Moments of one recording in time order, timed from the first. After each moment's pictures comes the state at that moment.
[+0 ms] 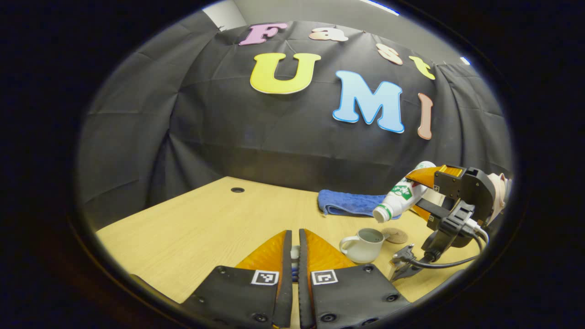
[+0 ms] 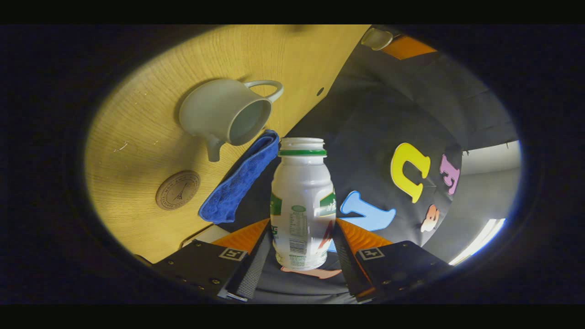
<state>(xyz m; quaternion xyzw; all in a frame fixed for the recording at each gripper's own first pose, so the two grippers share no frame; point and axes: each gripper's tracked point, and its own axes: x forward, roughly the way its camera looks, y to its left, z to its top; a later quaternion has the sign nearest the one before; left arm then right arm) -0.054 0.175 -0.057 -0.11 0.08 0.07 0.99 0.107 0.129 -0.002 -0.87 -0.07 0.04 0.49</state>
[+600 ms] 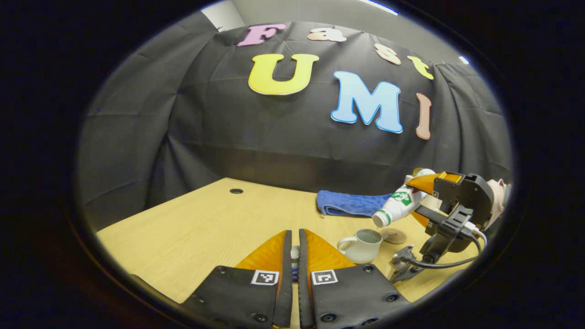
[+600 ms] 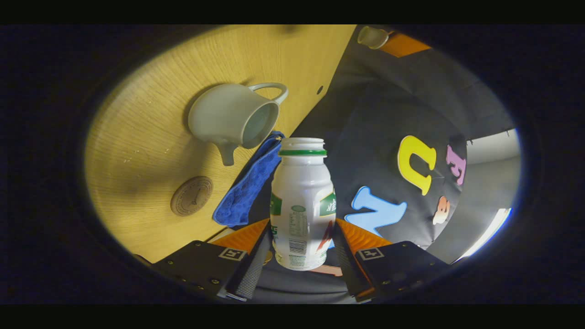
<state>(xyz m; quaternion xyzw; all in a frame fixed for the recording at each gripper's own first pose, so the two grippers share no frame) -0.054 0.175 -0.056 -0.11 0.08 0.07 0.99 0.104 0.110 -0.023 -0.83 -0.03 0.05 0.56</state>
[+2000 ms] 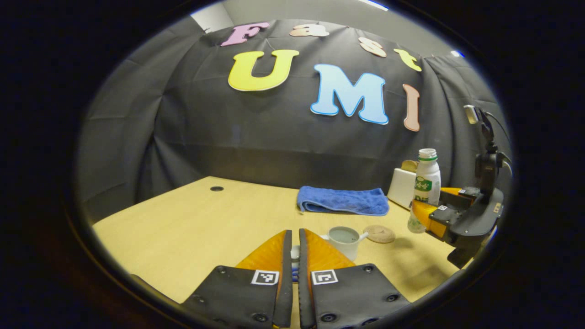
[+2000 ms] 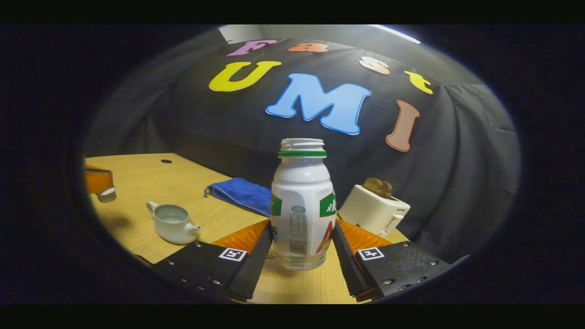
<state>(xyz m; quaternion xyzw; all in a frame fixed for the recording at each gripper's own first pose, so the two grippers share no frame) -0.018 0.103 -0.068 -0.10 0.08 0.02 0.99 0.081 0.027 -0.045 -0.14 0.08 0.00 0.99</state>
